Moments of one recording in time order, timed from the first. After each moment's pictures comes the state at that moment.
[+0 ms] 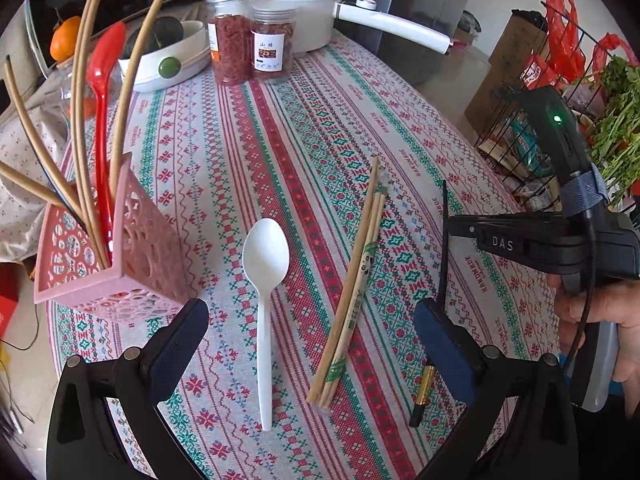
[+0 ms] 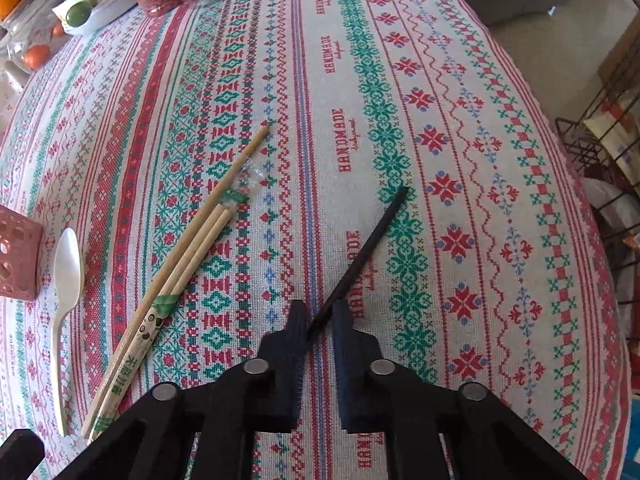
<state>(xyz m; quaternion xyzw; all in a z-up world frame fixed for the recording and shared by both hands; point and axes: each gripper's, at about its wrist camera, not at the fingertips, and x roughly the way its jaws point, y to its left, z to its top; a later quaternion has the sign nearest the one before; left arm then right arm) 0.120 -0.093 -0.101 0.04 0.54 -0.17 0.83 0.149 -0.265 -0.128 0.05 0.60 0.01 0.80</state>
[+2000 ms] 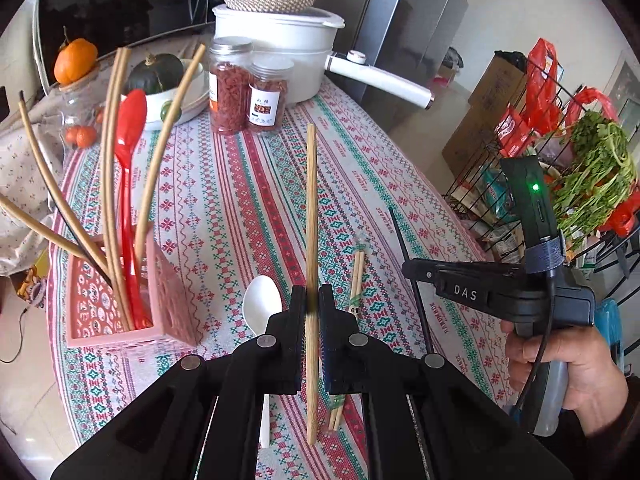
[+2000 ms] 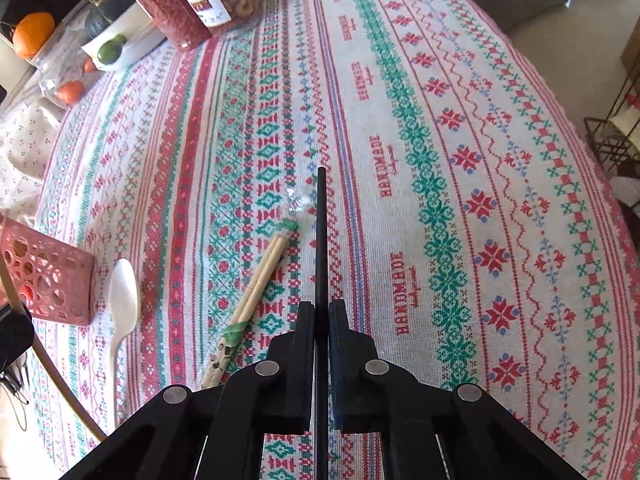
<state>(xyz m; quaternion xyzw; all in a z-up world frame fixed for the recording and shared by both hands) 0.120 -0.072 -0.051 -0.01 0.48 -0.20 0.85 0.146 -0.263 -0.114 0.12 0.56 0.06 0.82</state>
